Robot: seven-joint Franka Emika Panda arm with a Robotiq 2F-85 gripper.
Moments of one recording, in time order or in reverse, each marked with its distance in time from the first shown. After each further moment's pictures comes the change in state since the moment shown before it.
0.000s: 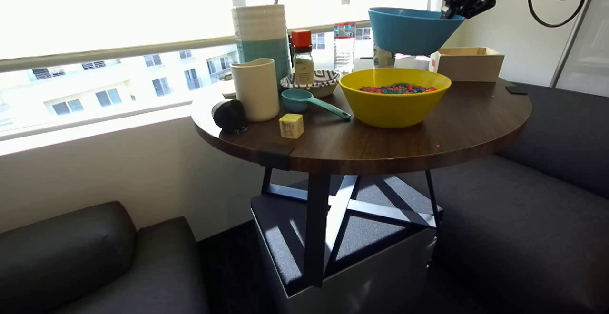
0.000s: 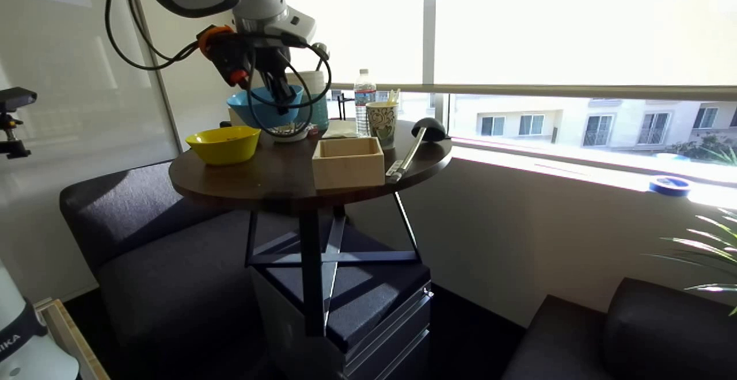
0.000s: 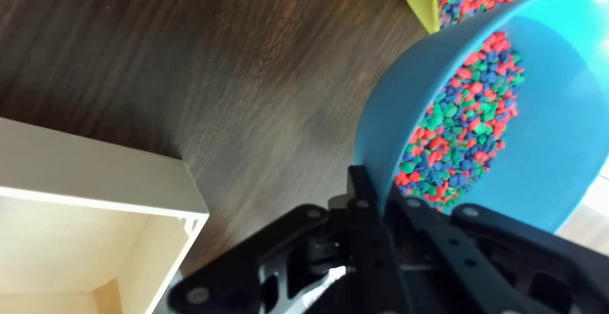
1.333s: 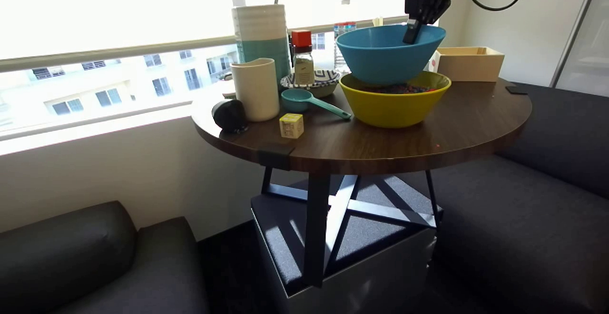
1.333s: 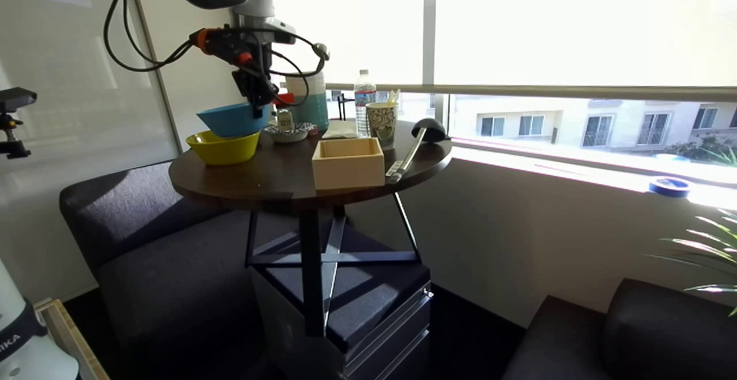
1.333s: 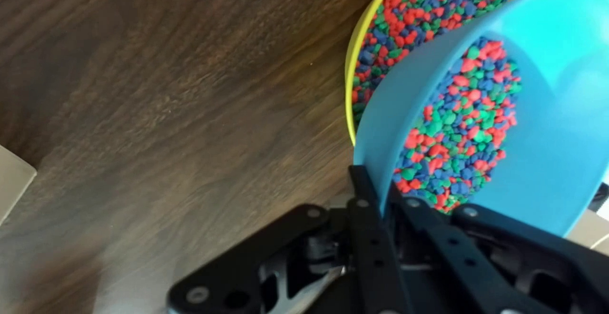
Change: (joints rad) arm 0.079 0.146 0.145 0.192 -0.211 -0.224 0.011
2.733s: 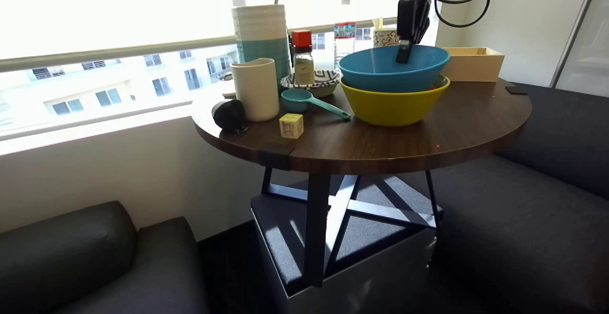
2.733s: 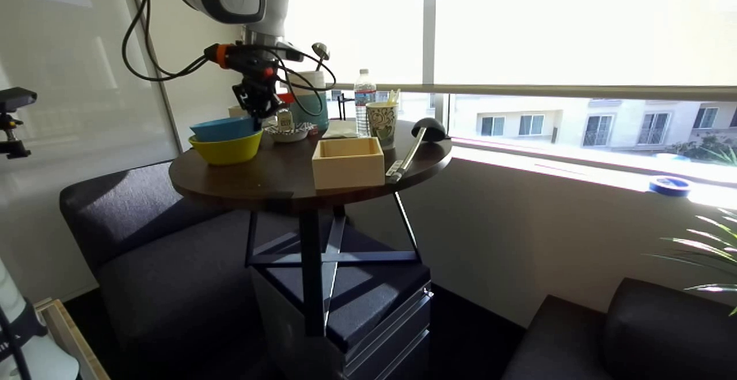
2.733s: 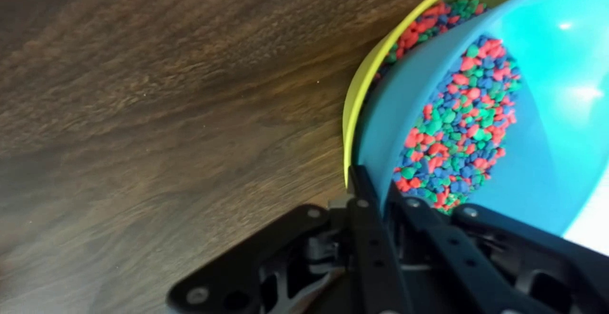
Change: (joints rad) arm 0.008 0.131 0.015 0.087 -0.014 -0.091 -0.206
